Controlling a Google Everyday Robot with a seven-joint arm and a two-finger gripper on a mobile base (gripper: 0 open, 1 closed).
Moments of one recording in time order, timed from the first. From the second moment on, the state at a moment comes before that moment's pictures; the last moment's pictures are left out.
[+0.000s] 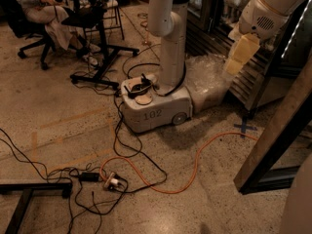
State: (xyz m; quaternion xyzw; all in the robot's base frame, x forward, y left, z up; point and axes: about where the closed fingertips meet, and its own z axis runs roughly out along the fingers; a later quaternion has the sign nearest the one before) arm 0.609 -0.205 0.923 -0.57 0.80 0.09 0.18
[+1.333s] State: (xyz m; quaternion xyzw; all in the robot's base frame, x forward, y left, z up) arm 0.609 -0.205 0.923 -0.57 0.80 0.09 0.18
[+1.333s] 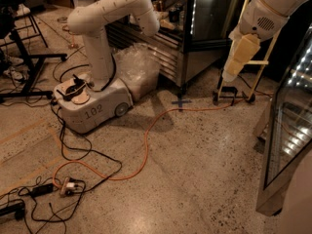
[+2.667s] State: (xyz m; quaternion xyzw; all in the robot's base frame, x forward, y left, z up) arm 0.609 -0.205 0.923 -0.57 0.80 0.09 0.18
